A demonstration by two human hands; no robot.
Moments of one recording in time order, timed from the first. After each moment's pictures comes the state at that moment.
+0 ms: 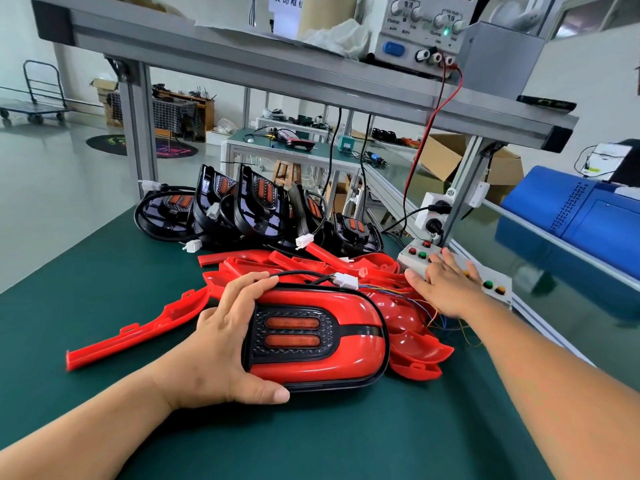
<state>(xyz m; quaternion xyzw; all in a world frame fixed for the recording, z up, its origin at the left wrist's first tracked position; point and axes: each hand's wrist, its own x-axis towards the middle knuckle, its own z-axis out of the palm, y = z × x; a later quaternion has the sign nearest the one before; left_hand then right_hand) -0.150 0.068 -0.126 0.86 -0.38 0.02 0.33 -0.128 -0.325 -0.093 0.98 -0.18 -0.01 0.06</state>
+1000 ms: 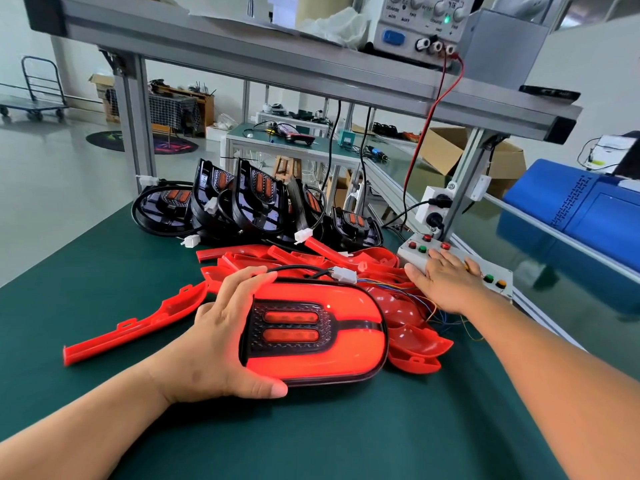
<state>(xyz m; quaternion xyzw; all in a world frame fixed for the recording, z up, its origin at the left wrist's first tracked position) -0.151 0.067 -0.126 0.87 -0.38 0.03 0.33 -0.127 -0.324 -0.097 0.98 -0.18 -0.01 0.09</state>
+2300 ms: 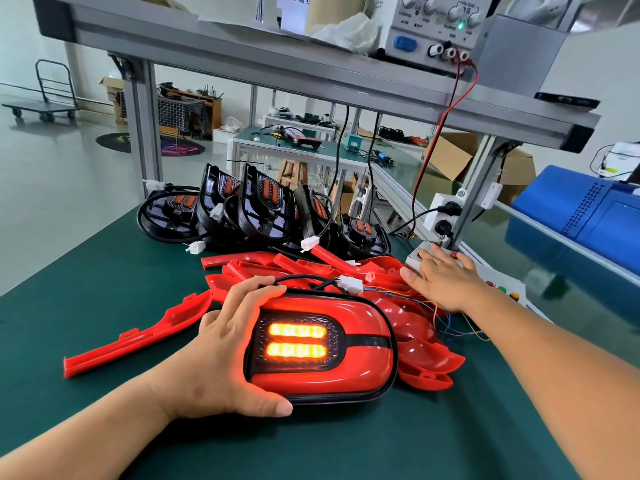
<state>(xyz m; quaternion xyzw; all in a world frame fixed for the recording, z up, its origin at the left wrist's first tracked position) -0.148 0.067 -0.127 0.87 -0.38 0.02 0.32 -0.105 -0.319 -0.082 0.99 -0.11 -0.05 0.12</state>
